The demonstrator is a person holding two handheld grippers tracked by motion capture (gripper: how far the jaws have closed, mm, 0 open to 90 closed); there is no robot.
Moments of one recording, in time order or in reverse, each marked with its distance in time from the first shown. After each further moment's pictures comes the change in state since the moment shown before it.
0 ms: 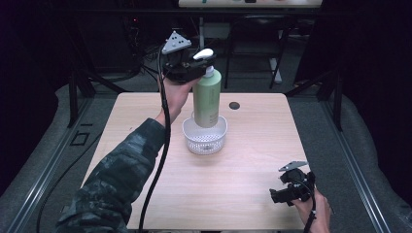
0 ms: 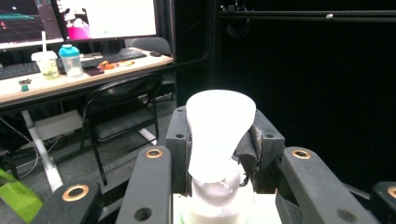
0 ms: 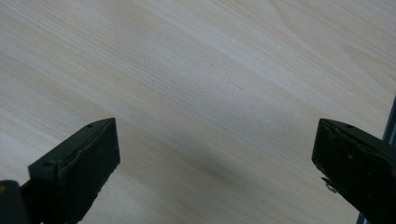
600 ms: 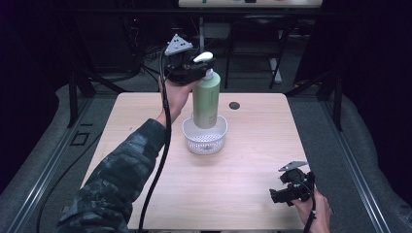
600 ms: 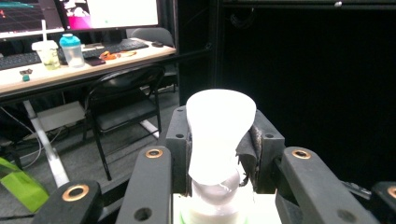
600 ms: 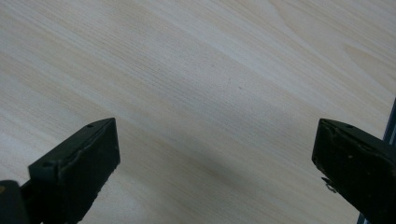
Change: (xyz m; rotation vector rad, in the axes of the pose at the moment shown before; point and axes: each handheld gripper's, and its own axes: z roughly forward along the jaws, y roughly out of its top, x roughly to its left) left arm 0.005 -0.008 0.006 0.036 0.007 -0.002; right arm 0.000 0.000 0.000 0.002 0.000 -0.002
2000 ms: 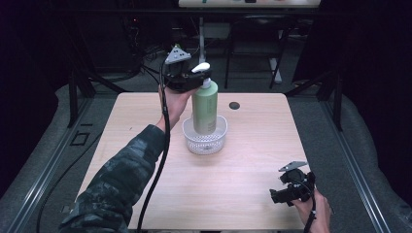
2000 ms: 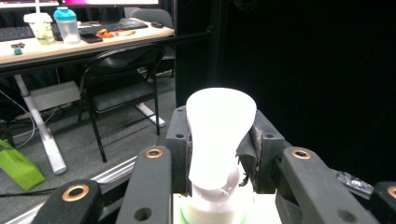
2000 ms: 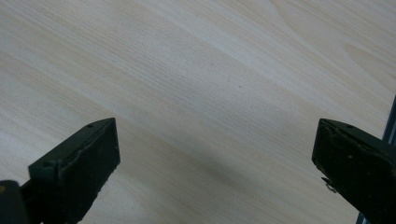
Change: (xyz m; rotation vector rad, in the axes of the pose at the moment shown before) left arm 0.010 -0.030 0.008 0.053 -0.006 -0.045; right arm 0.000 -0.001 0.000 0.002 -0.003 0.002
